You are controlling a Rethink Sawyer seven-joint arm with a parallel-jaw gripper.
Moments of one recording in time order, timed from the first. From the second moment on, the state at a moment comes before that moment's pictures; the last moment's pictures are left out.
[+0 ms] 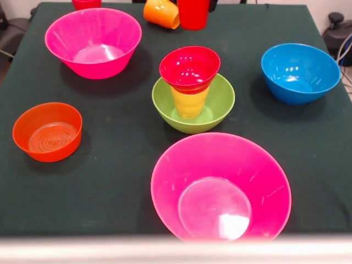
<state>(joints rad) -0.12 -0.66 0.01 1.77 -0.26 0.75 1.86</state>
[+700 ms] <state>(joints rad) -0.18 -0.70 0.08 1.70 -0.24 1.01 1.86</state>
